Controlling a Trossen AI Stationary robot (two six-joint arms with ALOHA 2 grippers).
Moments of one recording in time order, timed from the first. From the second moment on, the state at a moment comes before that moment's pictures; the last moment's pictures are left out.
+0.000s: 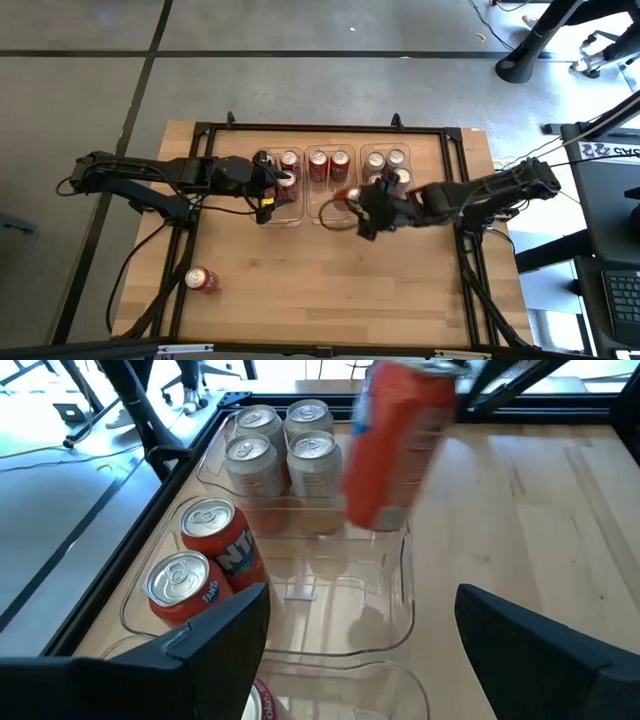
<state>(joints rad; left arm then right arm) -0.02 1.08 0.94 -0.37 -0.23 -0.02 0.28 1.45 1.32 -0.77 0.61 0.37</state>
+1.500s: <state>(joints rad) -0.02 1.08 0.94 -0.38 -0.23 -0.05 -0.06 1.76 1.46 -0.82 0.40 0.25</state>
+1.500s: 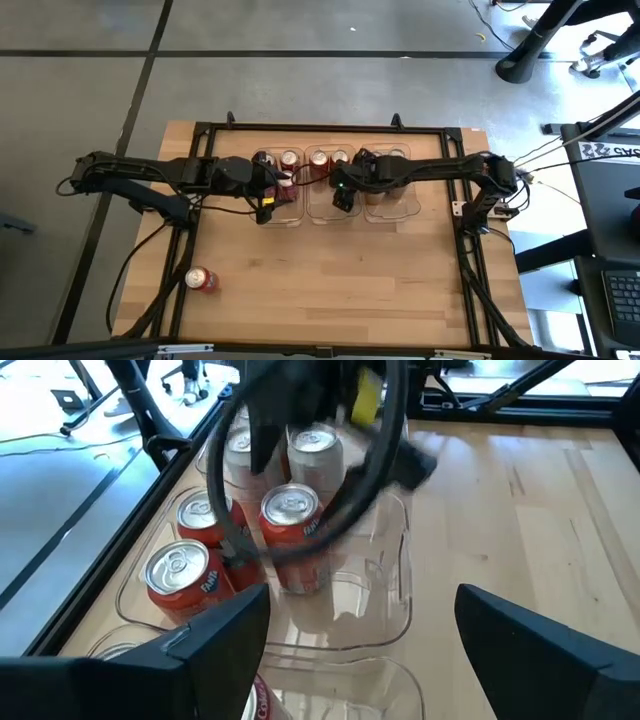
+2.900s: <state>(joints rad) -0.55 1.12 1.10 -1.00 -0.19 -0.45 0.30 1.68 1.27 -0.72 0.52 0.55</state>
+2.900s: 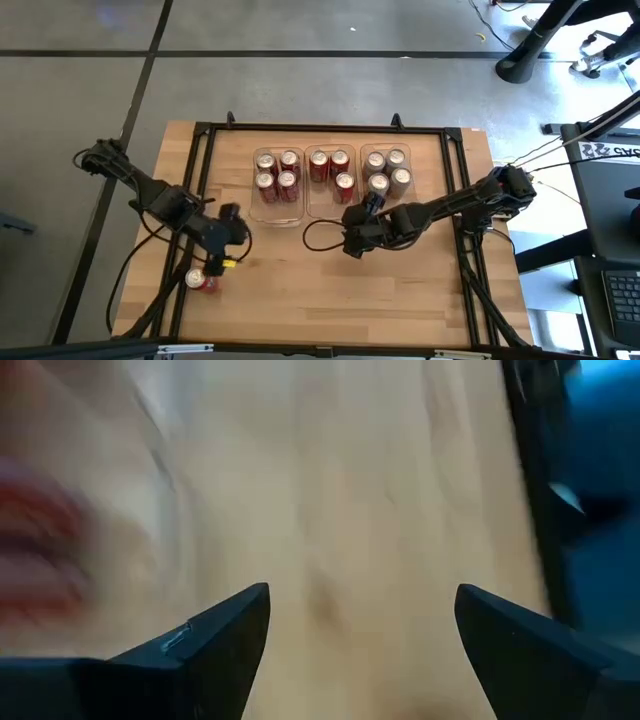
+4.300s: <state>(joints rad) -1.01 1.32 1.10 -1.28 -0.01 -1.06 0.30 1.68 1.27 -0.67 0.59 0.52</state>
